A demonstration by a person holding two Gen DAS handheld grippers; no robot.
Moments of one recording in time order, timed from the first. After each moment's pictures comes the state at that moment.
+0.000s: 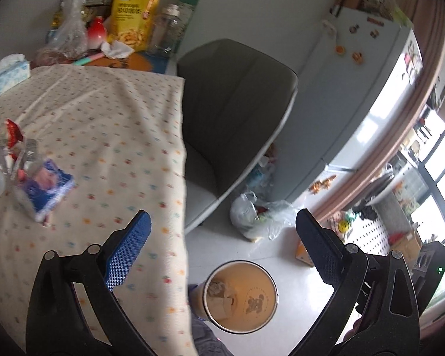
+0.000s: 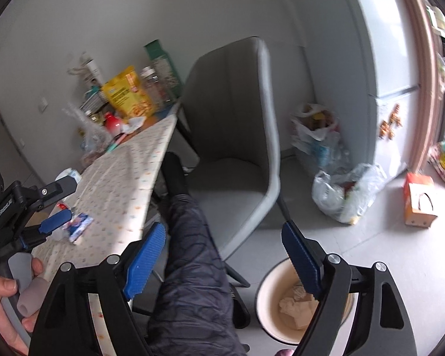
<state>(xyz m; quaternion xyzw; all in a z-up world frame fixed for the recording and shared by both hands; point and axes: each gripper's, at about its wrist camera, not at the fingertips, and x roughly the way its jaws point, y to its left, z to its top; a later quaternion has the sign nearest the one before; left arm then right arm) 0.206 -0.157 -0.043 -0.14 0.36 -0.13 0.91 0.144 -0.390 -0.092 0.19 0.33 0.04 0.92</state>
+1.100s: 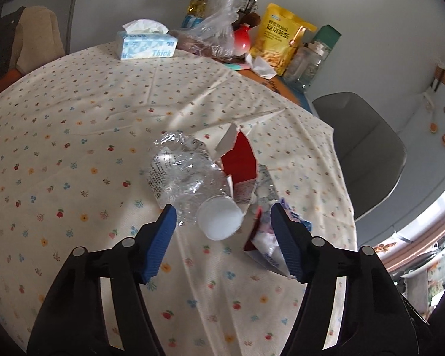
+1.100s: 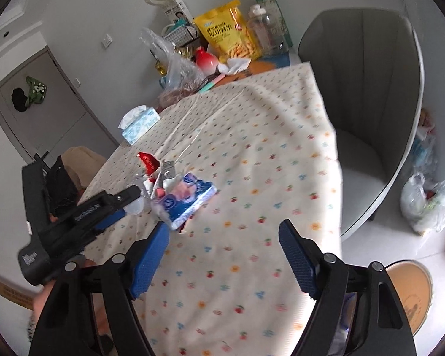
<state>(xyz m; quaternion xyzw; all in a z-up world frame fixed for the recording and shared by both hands) 0.210 0.067 -0.088 -0.23 0.36 0.08 0.90 0.222 -0.173 -0.085 0.15 0.41 0.22 0.87</state>
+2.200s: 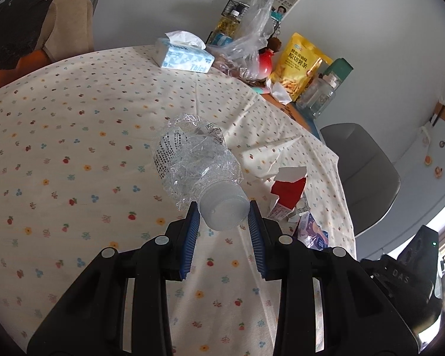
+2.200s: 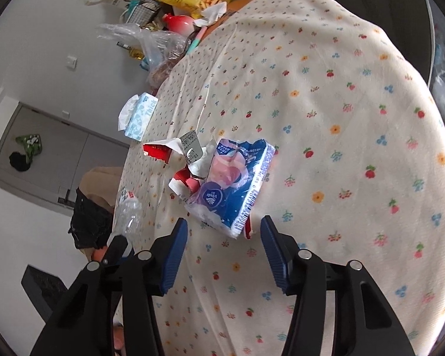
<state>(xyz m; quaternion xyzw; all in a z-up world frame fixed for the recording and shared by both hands) 0.156 0.132 -0.086 -0.28 0.31 0.09 0.90 0.264 -0.101 -0.131 0.32 0.52 0.22 0.77</state>
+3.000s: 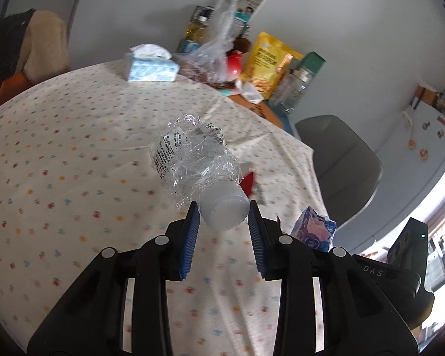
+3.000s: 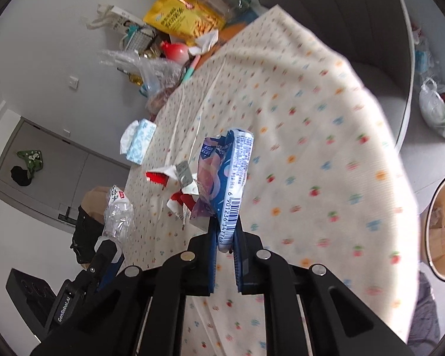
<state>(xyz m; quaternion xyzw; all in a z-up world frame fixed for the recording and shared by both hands) 0.155 0.082 -0.054 -0.25 0.30 0.04 0.92 0.245 -0.154 -0.108 0.33 0.47 0.19 0.79</state>
